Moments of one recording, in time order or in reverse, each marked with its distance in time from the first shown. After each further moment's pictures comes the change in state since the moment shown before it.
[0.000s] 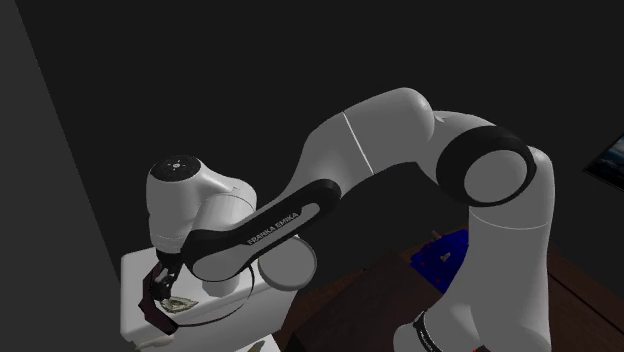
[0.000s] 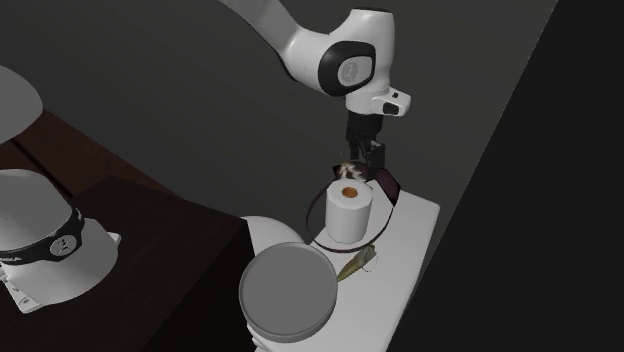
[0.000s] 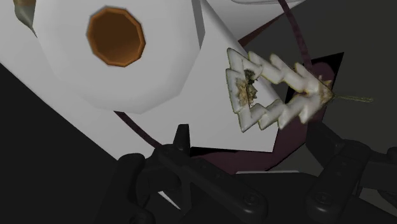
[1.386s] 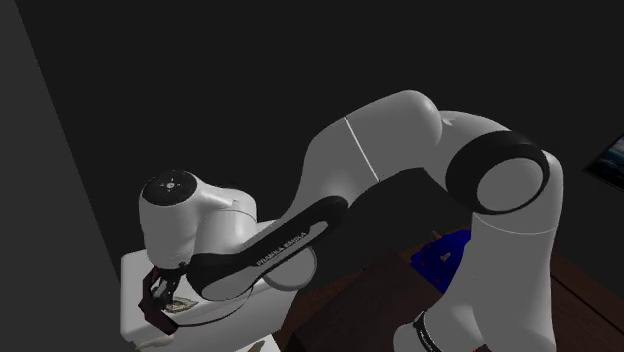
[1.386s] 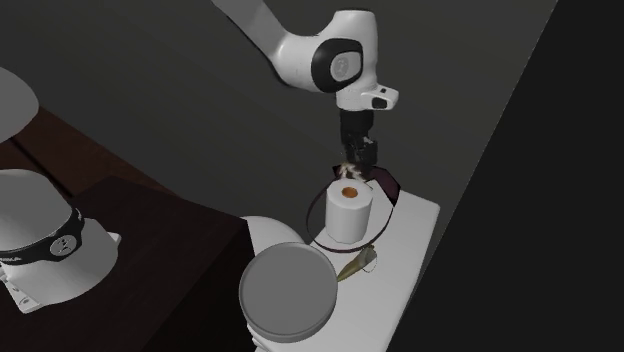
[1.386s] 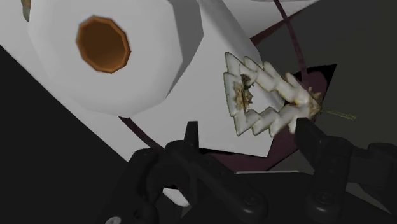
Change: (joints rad) arm 0.083 -0.026 -0.050 -0.040 -0.096 0.025 0.095
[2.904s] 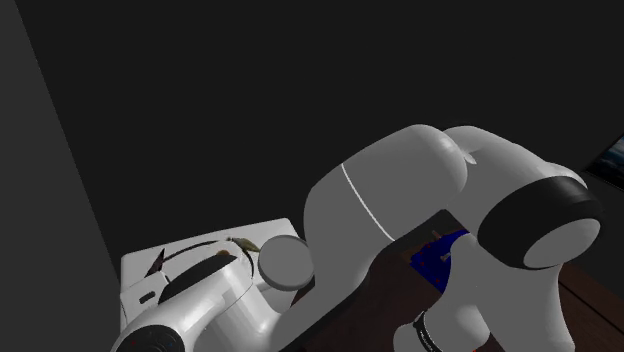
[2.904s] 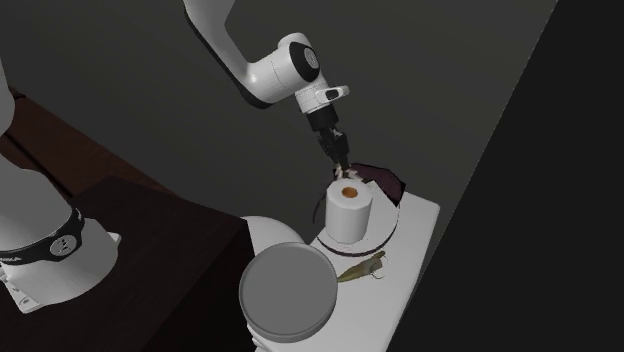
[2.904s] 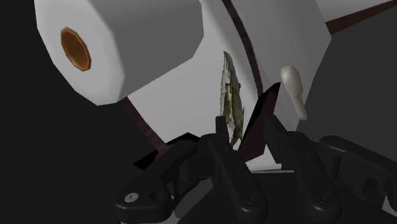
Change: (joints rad) arm 0.379 0.004 -0.193 -0.069 -0.561 -0.073 0.533
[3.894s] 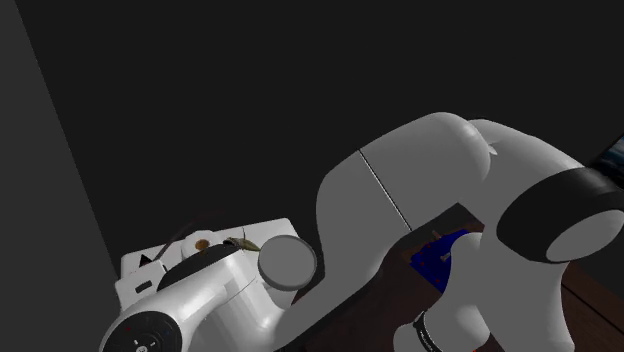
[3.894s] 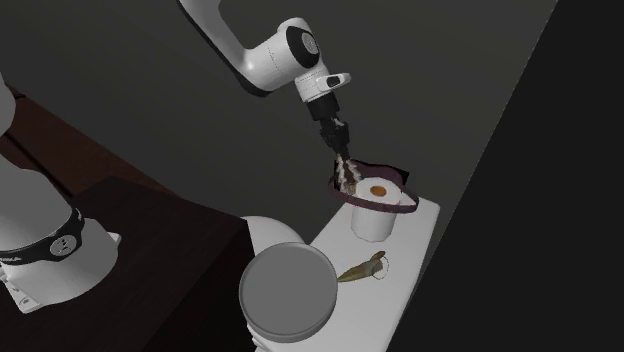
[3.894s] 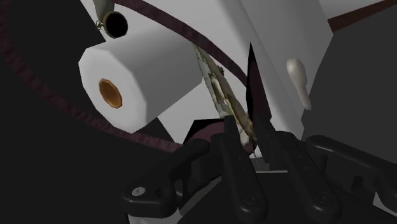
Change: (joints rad) arm -0.010 -0.057 0.017 -0.006 0.042 -0.036 -0.052
